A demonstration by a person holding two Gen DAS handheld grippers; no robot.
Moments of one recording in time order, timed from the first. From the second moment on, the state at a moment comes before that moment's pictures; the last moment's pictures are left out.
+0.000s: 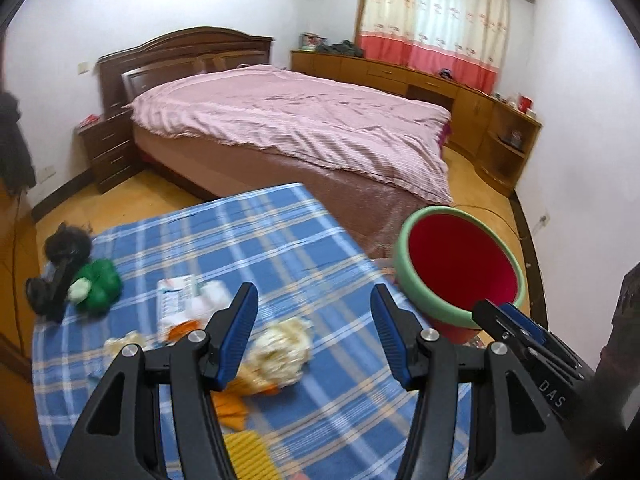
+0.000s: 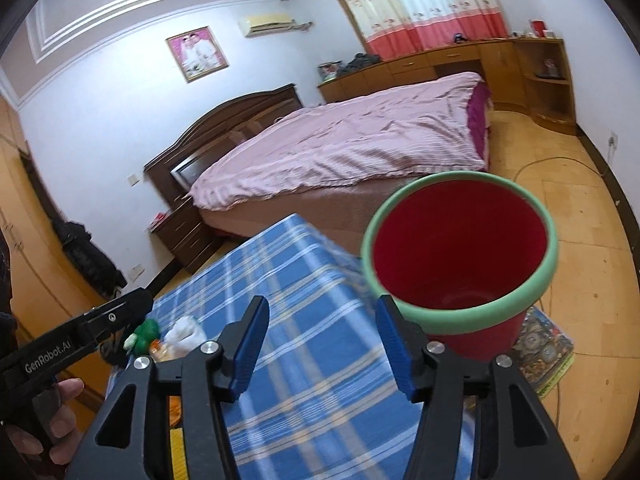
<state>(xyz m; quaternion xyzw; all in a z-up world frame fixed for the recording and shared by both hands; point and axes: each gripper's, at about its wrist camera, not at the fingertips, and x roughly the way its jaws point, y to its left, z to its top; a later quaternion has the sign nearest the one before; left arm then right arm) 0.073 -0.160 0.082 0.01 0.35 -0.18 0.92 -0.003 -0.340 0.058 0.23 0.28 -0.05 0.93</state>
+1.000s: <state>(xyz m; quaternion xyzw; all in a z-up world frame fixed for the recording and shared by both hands) 0.085 0.031 0.013 -0.07 0.41 -0.01 0.91 0.019 -0.232 0.053 0.16 0.34 0.02 0.93</state>
